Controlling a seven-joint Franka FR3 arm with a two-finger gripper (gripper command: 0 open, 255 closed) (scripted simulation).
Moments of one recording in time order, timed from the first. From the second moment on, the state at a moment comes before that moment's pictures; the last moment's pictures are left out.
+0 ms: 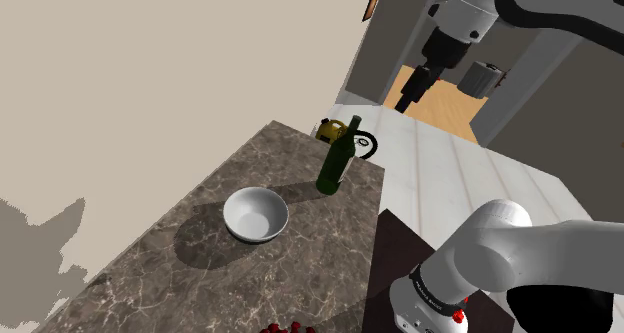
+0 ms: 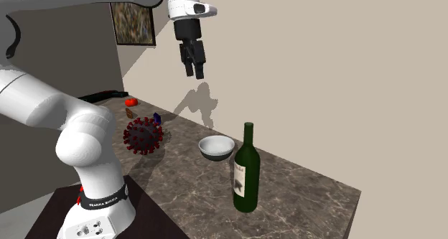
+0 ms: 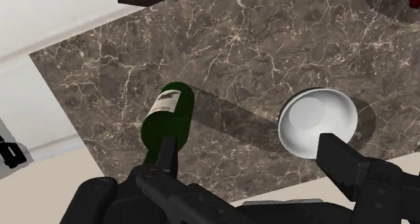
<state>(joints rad) -0.01 -0.83 0.02 -2.29 -0.03 1.56 -0.13</state>
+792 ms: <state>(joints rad) -0.03 -0.56 -0.11 -2.31 -0.04 1.82 -0.26</state>
